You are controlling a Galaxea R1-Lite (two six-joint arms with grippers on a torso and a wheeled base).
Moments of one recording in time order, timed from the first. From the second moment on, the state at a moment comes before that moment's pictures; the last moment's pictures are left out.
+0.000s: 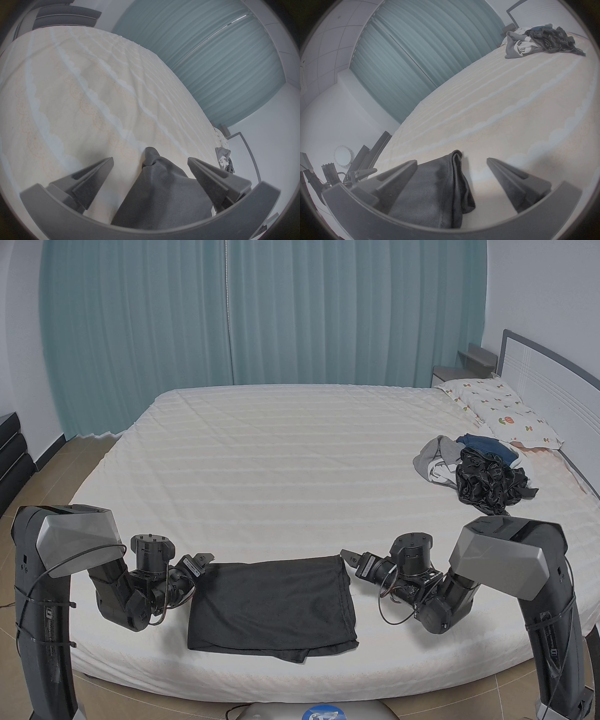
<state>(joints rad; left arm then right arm) -0.15 2.38 -0.73 -1.11 -0.03 -0.91 0.45 2.52 -0.98 -1.21 -0.07 0.68</state>
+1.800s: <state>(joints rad) -0.02 0.77 -0.21 -0.55 -0.05 -0.26 0.19 0.38 -0.08 -0.13 -0.05 0.09</state>
